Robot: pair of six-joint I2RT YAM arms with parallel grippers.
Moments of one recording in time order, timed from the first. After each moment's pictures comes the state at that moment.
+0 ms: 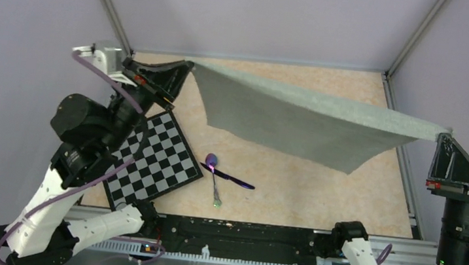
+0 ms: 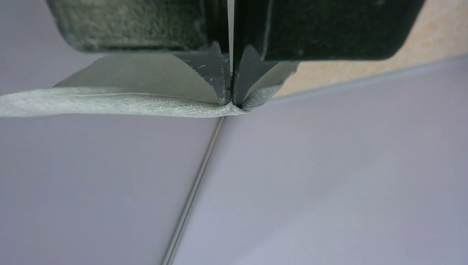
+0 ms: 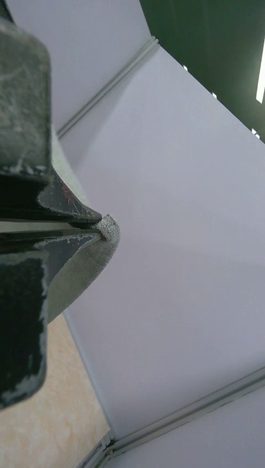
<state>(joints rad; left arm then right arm) -0.75 0.86 1.40 -0.24 -0.15 -0.30 0.15 0.41 1.45 -0.57 0.26 0.58</state>
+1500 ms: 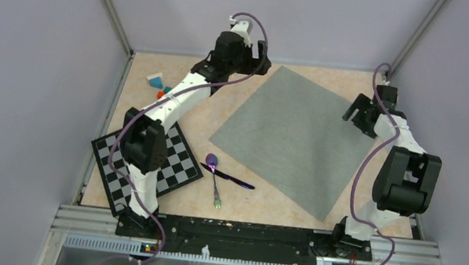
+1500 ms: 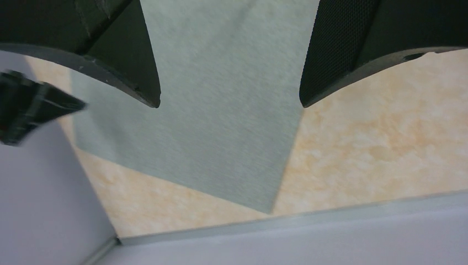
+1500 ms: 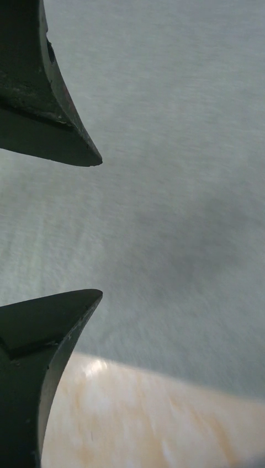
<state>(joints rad) -0.50 2.00 1.87 -0.18 0.00 -0.34 -0.17 1.67 1.23 -0.42 0.10 0.35</state>
